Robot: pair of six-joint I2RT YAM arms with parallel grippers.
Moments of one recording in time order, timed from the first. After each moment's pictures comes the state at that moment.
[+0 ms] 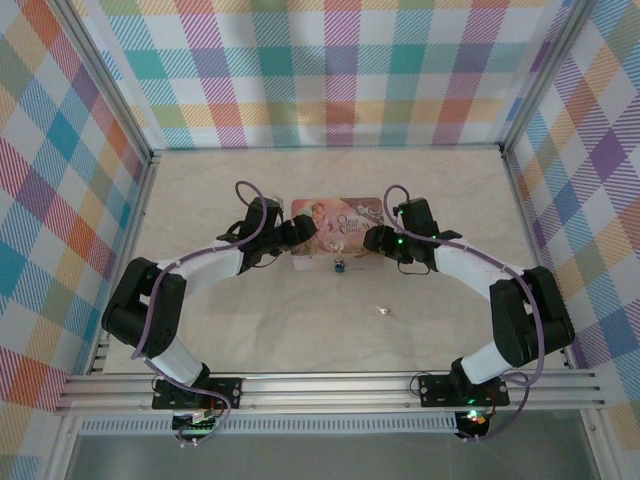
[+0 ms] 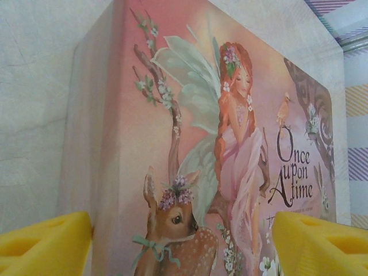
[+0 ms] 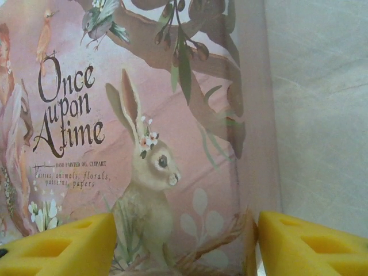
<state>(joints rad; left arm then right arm) -0.48 1.61 0.91 0.02 0.19 -0.86 0.39 1.51 0.86 -0.23 -0.26 0.64</state>
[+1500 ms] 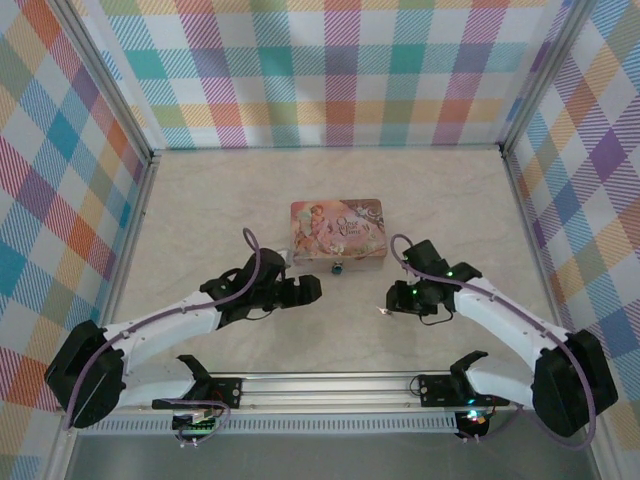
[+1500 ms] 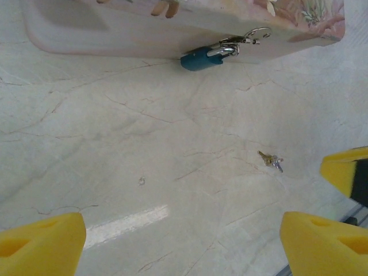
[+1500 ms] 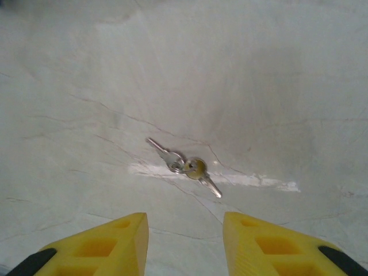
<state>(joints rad) -0.78 1.17 0.63 -0.25 0.14 -0.86 0.53 1.15 0.65 -0.74 -0.18 0.58</state>
